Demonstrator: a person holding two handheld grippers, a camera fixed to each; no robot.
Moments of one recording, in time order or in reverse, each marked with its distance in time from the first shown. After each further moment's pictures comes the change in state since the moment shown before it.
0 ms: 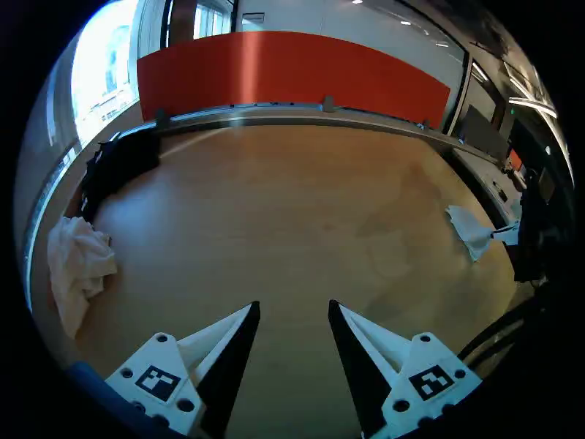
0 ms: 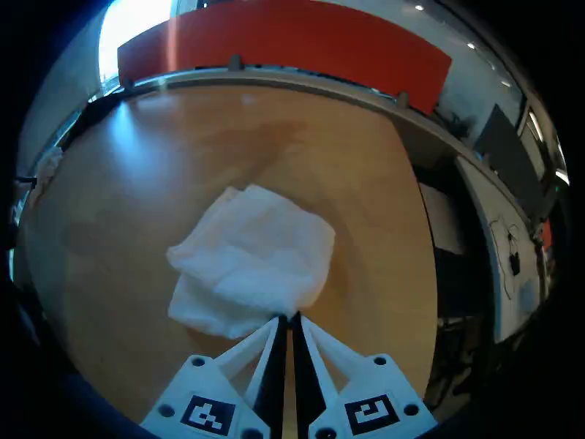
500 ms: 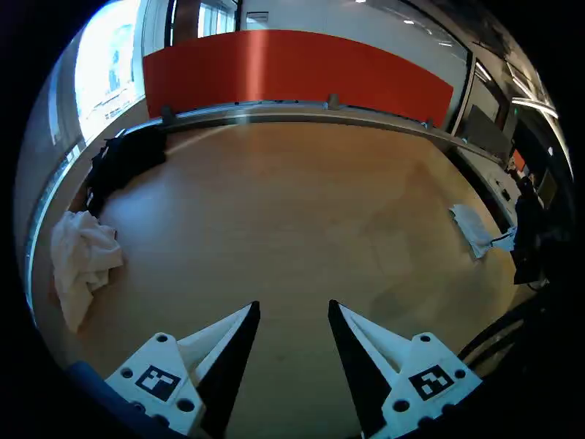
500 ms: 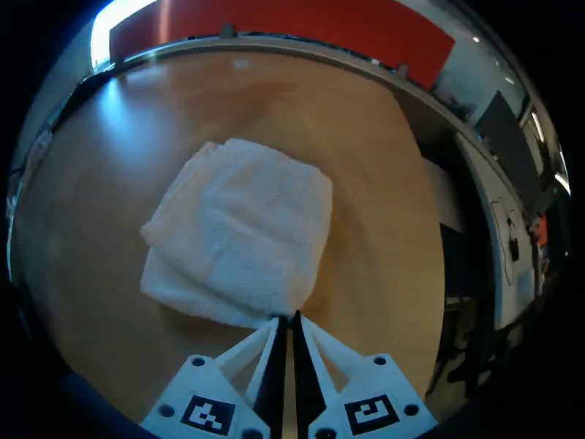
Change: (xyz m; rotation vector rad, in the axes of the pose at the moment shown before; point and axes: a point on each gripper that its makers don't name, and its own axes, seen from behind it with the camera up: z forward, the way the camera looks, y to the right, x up) left arm -0.010 -0.008 -0.008 0.021 -0.007 -0.007; right arm -0.038 0.008 0.018 -0.037 -0.117 -0.023
